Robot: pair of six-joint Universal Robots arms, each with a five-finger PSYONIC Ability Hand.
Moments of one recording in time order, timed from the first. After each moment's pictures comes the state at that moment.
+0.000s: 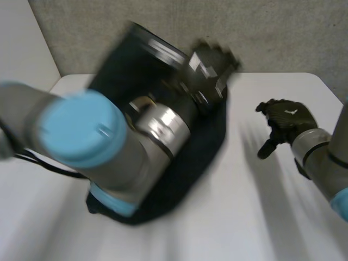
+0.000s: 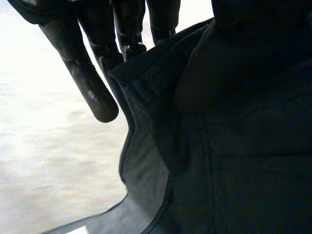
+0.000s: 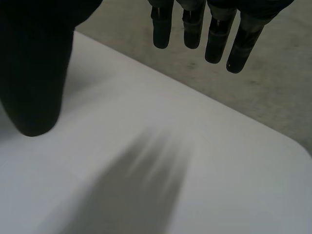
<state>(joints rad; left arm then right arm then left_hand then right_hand) 3.92 -2.04 -1.27 3.64 -1.40 3.59 1.90 -1.28 1.57 0.00 1.57 2.97 1.12 1.20 1.19 1.20 0.98 0.20 0.22 0.21 0.23 0.06</state>
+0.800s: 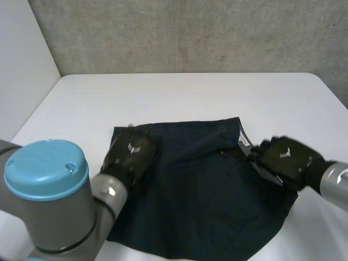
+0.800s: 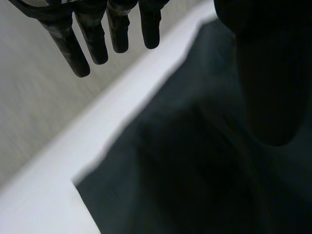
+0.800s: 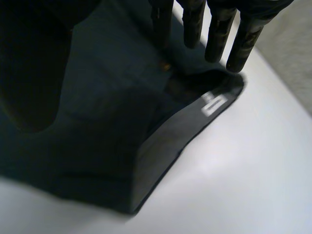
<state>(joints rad) 4.02 -1.86 -1.73 3.29 -1.72 3.51 1.63 -1.44 1.83 0.27 1.03 2.24 0.21 0.21 0.22 0.21 0.05 0.20 0.22 0.21 0.23 0.06</state>
